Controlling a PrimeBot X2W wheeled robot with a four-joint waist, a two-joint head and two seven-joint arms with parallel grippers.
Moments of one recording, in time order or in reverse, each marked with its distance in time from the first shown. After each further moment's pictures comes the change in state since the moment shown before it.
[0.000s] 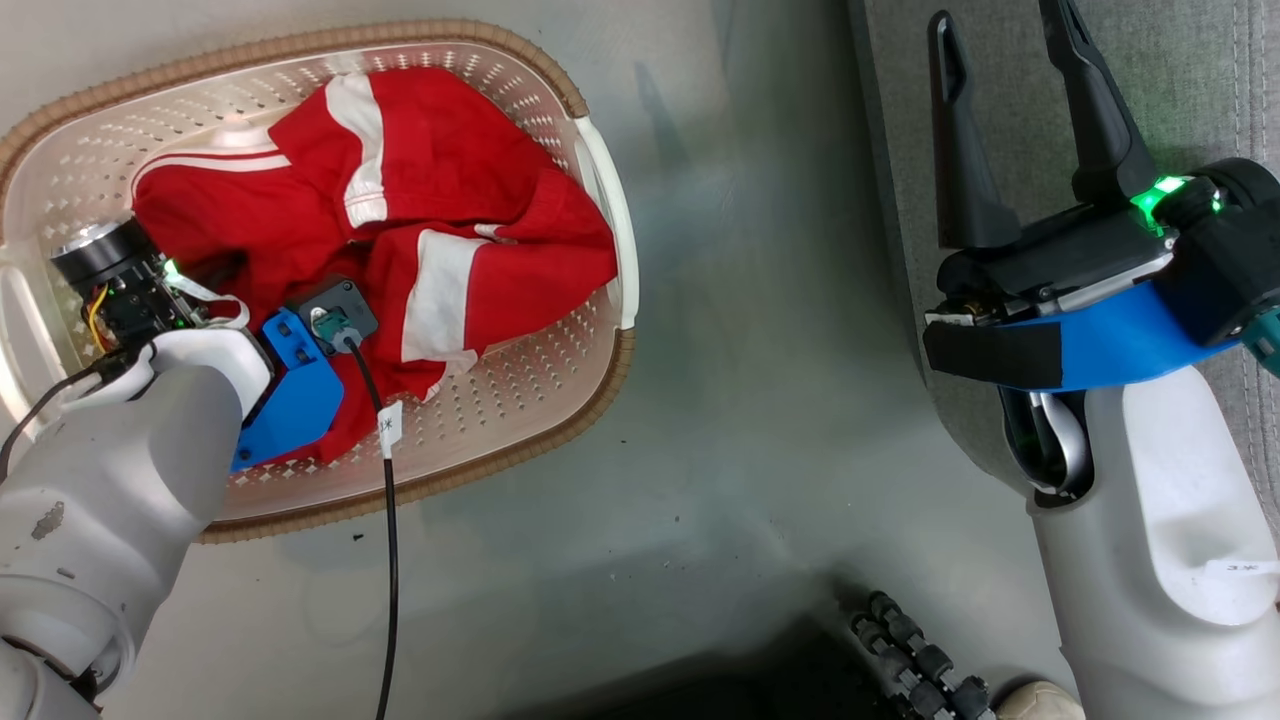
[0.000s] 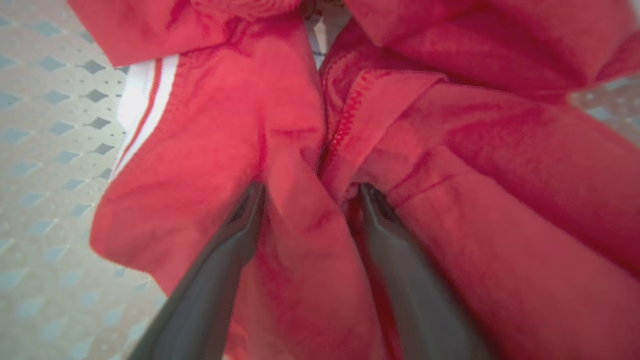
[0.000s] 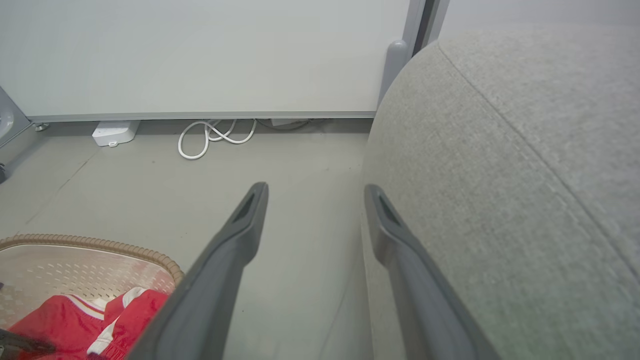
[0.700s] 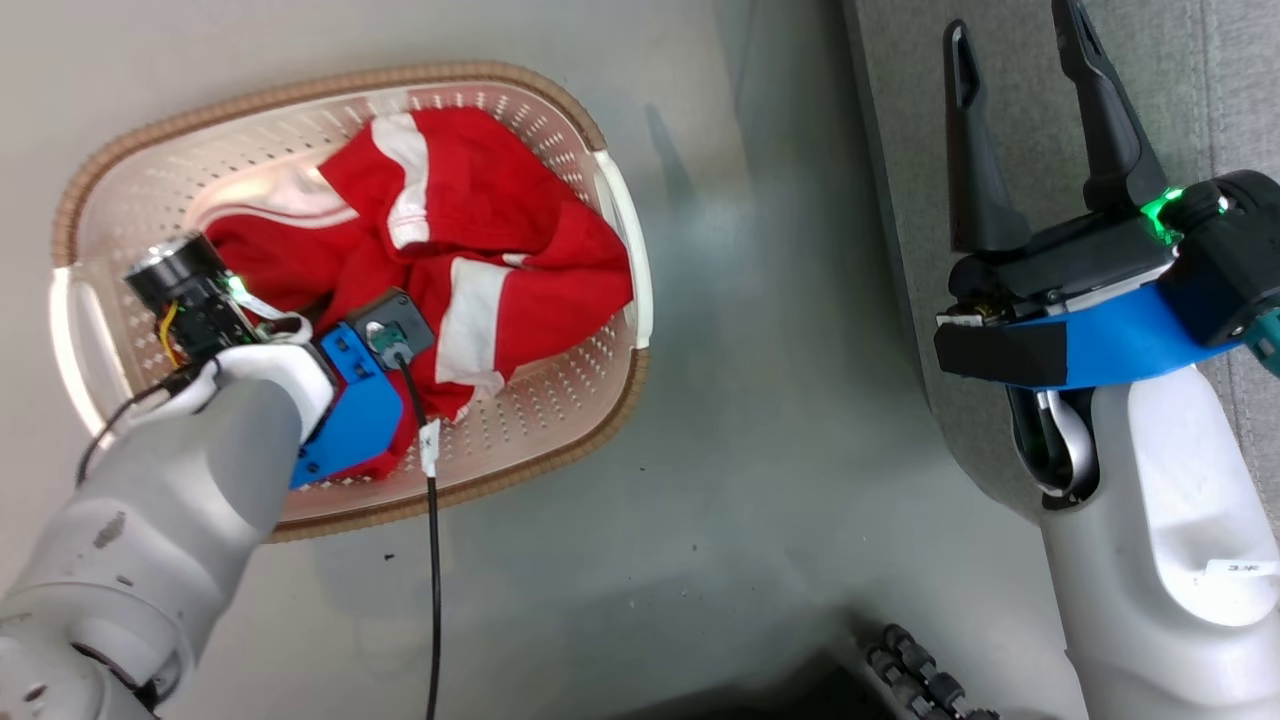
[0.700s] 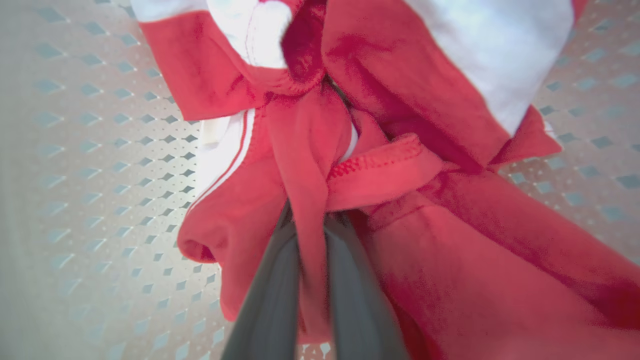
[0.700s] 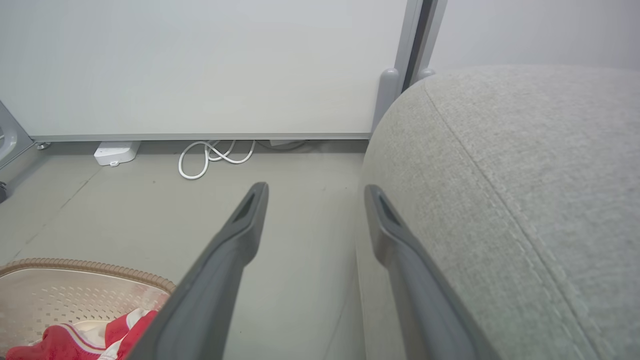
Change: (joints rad) left arm 0.020 -0.067 -0.005 0.005 -0.063 0.000 -0.050; right arm 0.010 0.000 -0.025 0.020 -0.013 0.000 -0.001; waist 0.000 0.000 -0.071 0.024
